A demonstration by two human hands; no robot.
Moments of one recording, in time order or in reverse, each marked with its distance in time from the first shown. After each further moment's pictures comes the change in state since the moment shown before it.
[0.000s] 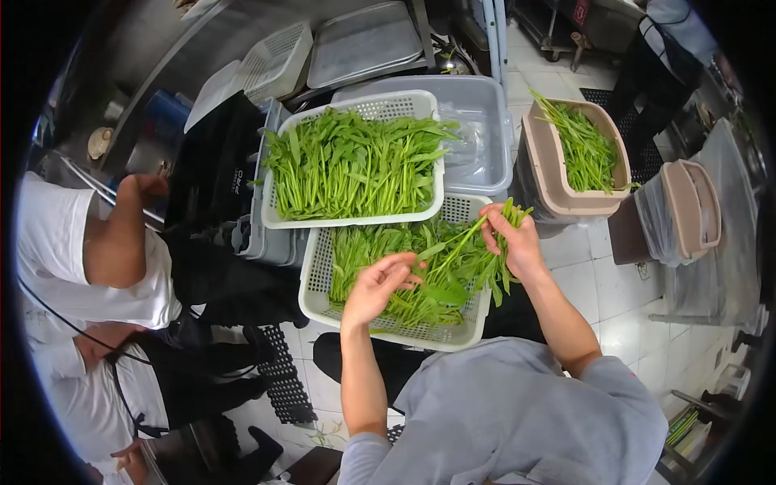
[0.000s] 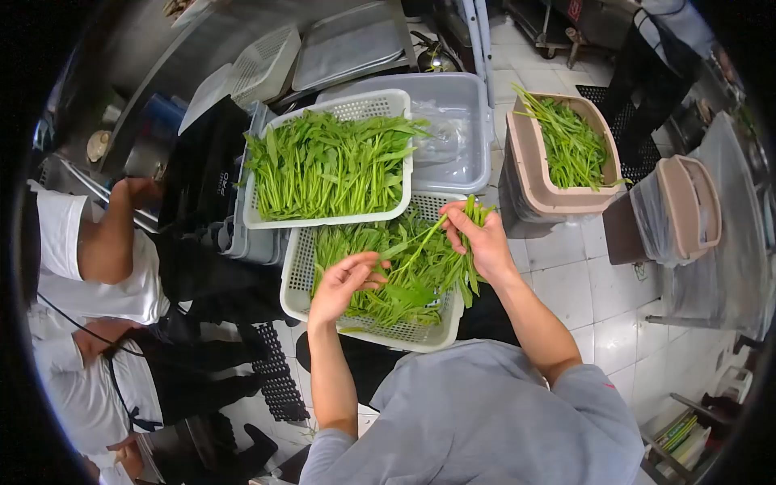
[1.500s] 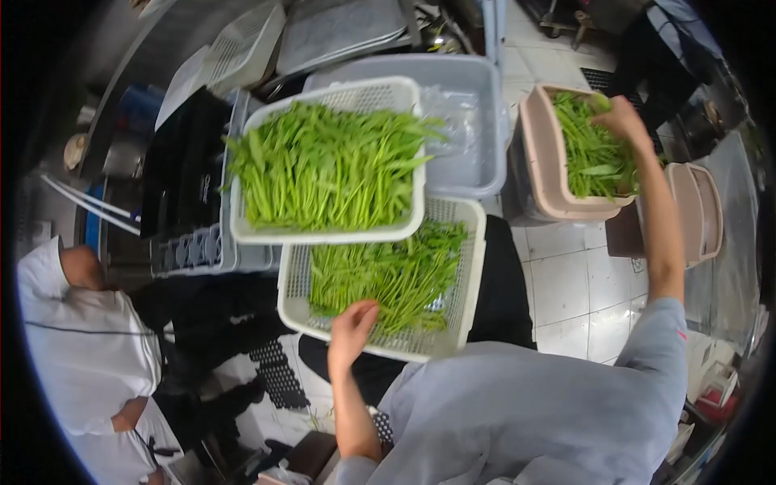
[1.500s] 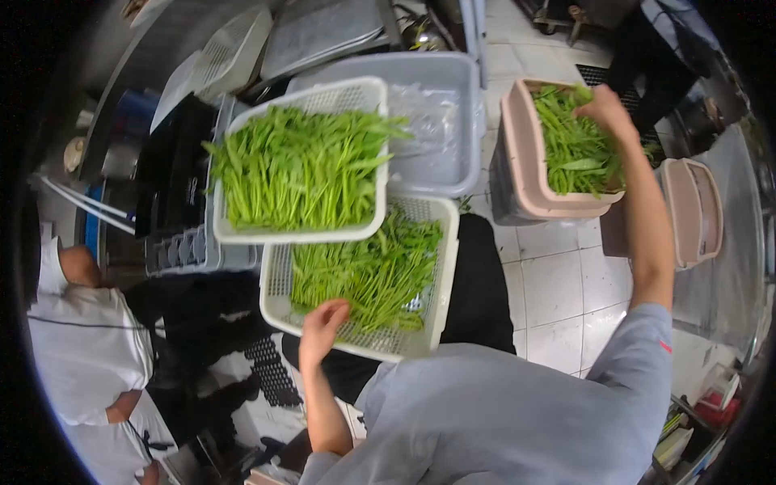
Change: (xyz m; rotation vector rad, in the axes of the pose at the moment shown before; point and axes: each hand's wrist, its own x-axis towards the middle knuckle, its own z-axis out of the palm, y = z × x) left_hand -0.033 -0.080 -0.011 0.334 0.461 -0.208; right_hand 0.205 -0.194 -0.262 -1.813 0.363 0.236
